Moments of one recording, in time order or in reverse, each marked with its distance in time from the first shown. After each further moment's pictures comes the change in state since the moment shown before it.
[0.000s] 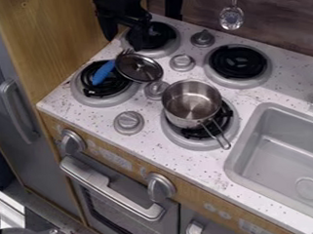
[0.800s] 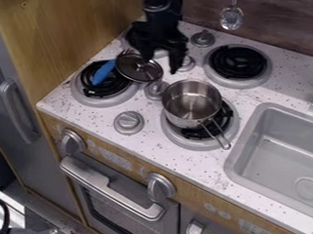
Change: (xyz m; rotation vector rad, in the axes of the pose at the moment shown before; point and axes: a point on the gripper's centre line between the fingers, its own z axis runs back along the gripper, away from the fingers) arm 0.011 -0.085 -0.028 -0.119 0.054 -0.123
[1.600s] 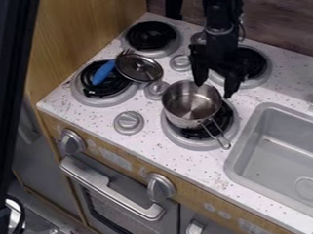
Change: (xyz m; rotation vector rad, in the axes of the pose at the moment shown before) arm 0.008 -0.081 -0.031 -0.045 0.081 -0.044
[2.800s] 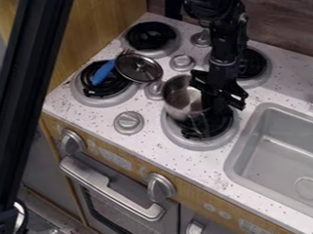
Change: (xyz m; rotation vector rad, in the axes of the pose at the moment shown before) arm -0.004 -0.005 -0.038 0.078 0.037 -0.044
